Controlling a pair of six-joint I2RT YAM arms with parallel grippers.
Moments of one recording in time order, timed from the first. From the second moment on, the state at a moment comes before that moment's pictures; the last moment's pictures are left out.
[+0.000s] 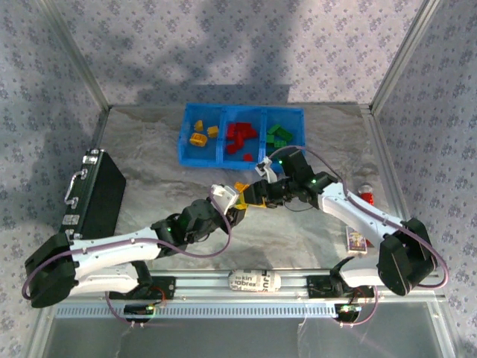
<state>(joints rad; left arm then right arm) -1.11 1.10 0.54 0.23 -0.24 -0.22 0.59 1.33 0.93 -0.42 -0.78 0.61</state>
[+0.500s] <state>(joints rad) -1.11 1.10 0.57 0.20 -0.23 -0.21 0.59 1.33 0.94 -0.44 -0.76 0.60</state>
